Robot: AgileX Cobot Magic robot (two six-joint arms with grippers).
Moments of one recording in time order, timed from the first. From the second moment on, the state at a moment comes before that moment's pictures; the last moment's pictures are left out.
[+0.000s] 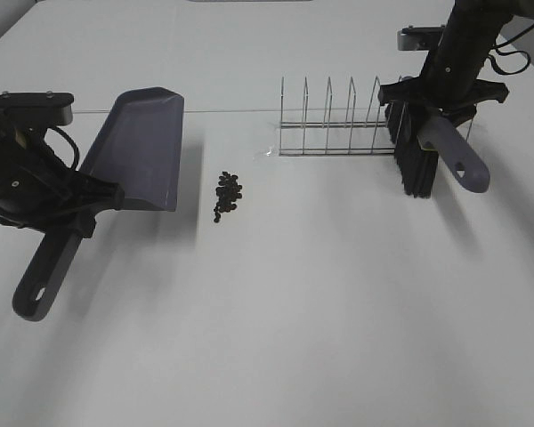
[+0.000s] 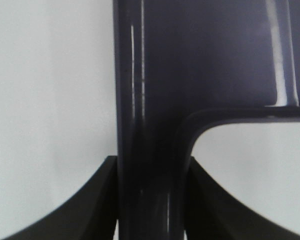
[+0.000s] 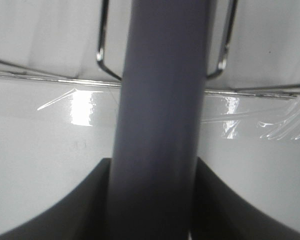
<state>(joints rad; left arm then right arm) -0.30 1.75 -0.95 0.02 0.47 -0.29 0.13 2.41 -2.11 0.03 1.08 0.07</state>
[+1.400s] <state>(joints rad) -0.30 1.76 -0.95 0.02 0.51 -0.26 0.41 2.04 -1.83 -0.20 1.22 0.23</state>
